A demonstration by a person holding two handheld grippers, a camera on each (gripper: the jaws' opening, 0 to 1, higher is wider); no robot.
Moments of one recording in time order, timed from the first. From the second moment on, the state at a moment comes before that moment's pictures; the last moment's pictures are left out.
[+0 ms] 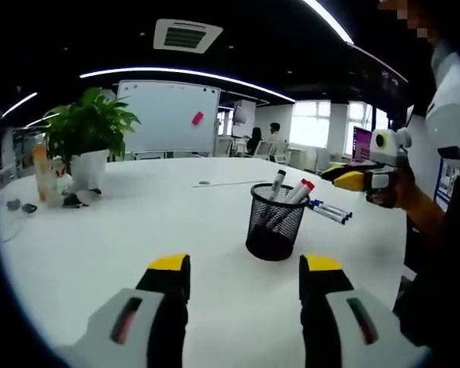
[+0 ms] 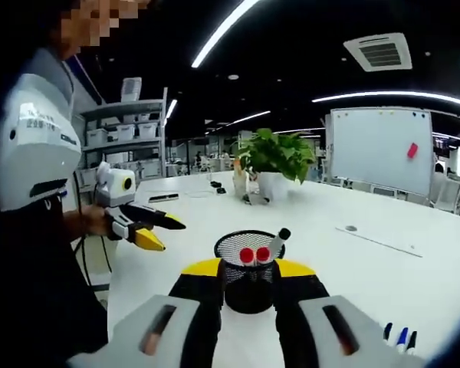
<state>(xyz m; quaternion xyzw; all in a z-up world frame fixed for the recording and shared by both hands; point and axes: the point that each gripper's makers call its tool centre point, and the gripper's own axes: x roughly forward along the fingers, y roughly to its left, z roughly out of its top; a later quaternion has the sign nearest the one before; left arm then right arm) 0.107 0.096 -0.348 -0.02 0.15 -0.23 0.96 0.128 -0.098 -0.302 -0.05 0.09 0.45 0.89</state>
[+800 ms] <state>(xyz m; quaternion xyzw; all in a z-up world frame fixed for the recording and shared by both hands) 0.103 0.106 -0.348 -0.02 0.15 -0.22 0.96 0.133 -0.077 -0.313 -0.05 0.11 0.47 0.88</state>
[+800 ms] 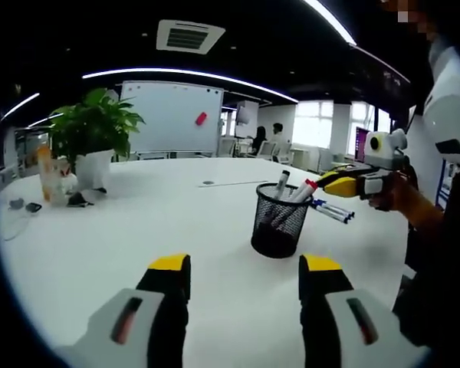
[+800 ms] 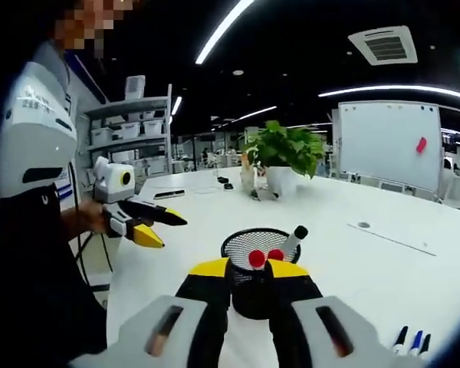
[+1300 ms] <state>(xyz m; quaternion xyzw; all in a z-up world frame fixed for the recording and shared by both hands) 0.103 0.109 -0.349 -0.02 0.15 -0.22 0.96 0.140 -0.066 -0.320 -0.05 0.12 0.46 0.88</state>
